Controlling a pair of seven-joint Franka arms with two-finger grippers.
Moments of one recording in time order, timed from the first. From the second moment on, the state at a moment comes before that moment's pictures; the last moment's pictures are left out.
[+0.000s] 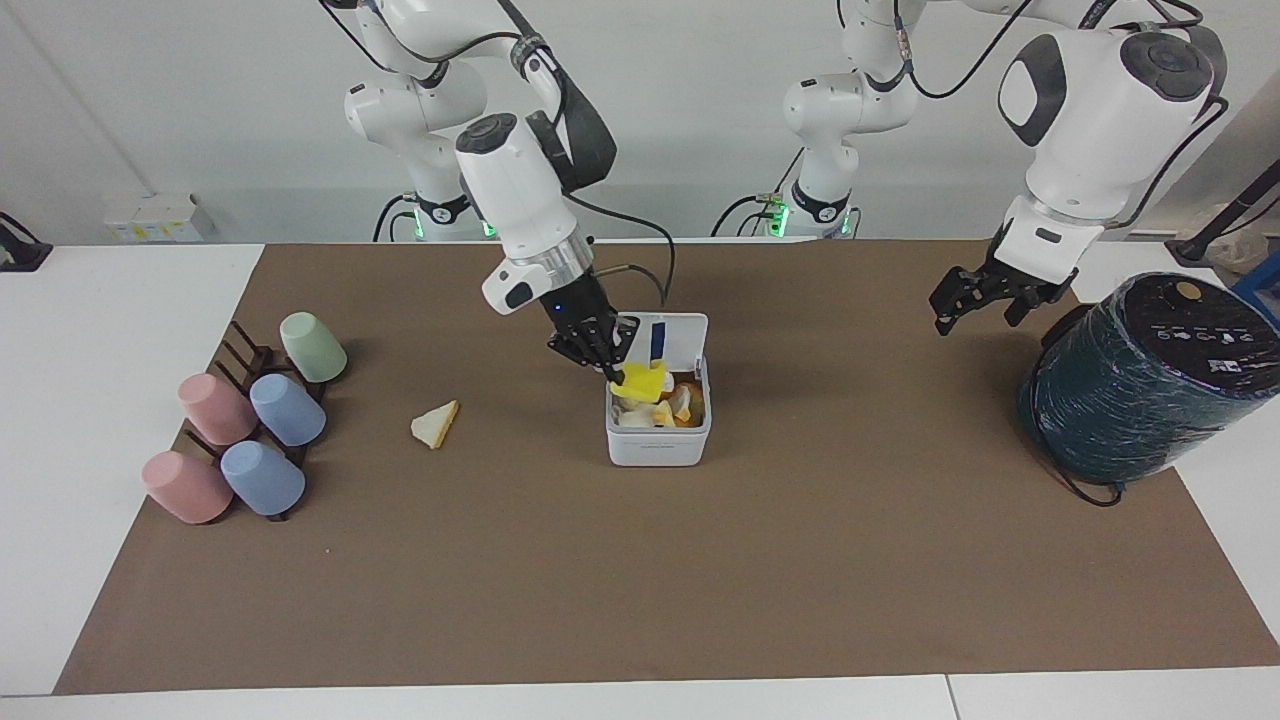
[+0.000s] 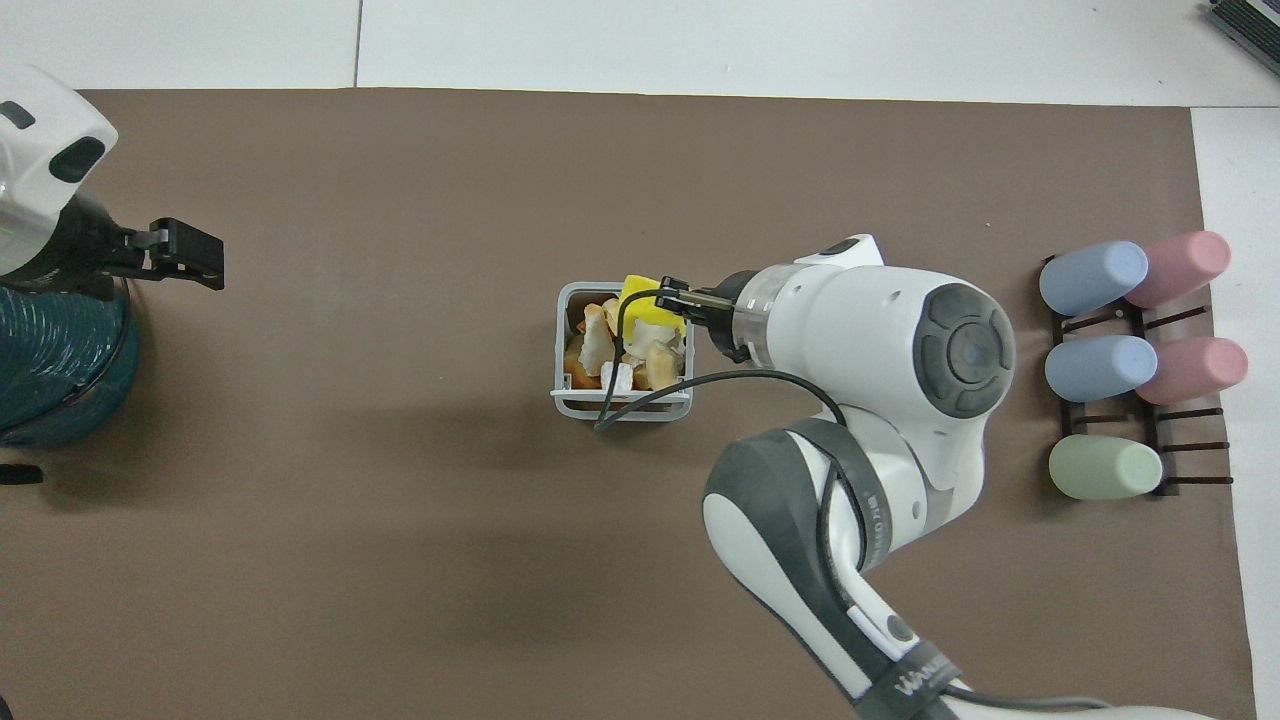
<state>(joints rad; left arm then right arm) 0.03 0.11 -0.13 -1.56 0.03 1.67 -0.15 0.42 0.18 0.10 -1.88 0.28 2.48 0.62</state>
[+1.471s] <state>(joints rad) 0.03 0.10 -0.14 -1.56 0.03 1.67 -0.15 0.09 0.18 0.08 -2.10 0.14 2.57 0.30</state>
